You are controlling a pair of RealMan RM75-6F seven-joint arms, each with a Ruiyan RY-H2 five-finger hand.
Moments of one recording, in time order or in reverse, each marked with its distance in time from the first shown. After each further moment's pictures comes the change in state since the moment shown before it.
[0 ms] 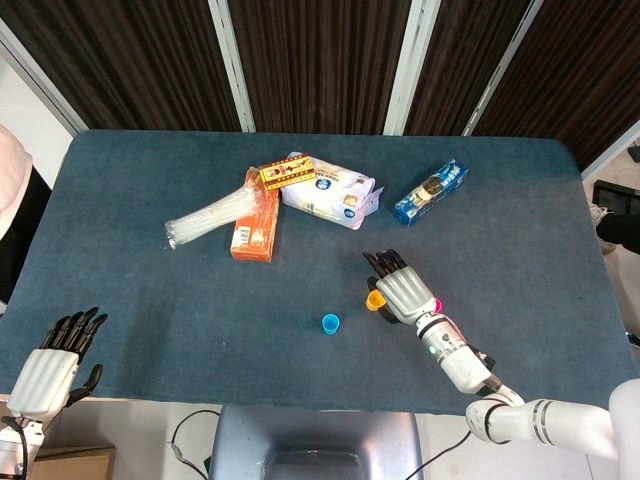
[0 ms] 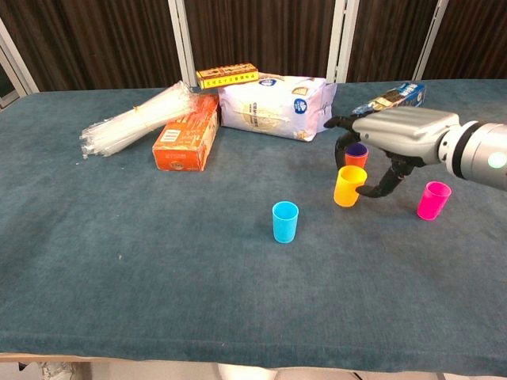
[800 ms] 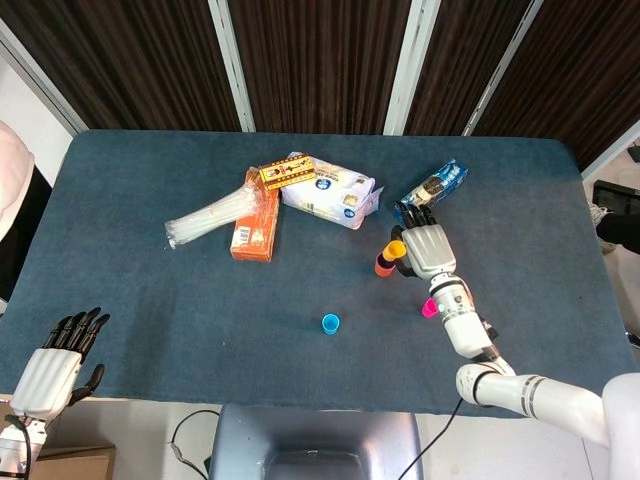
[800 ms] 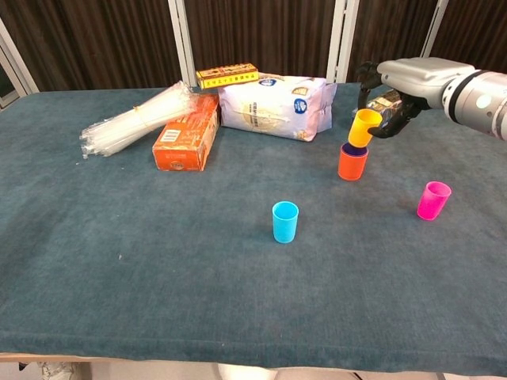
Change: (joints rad) left arm -0.005 -0.008 -0.001 0.001 -0.008 -0.015 0.017; right arm 0.040 -0.049 0.142 0.175 0.173 0.008 0.022
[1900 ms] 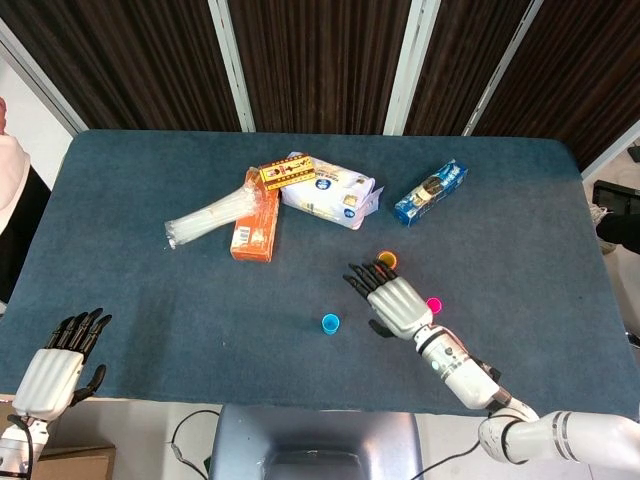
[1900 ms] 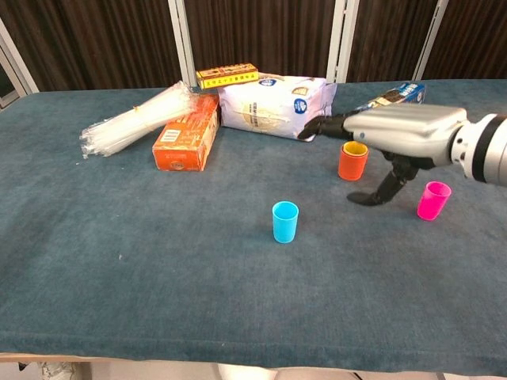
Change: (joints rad) left arm -0.002 -0.003 0.002 -0.002 0.002 -0.004 0.006; right arm -0.055 0.149 -0.178 -0.381 -0.267 -0.013 -0.003
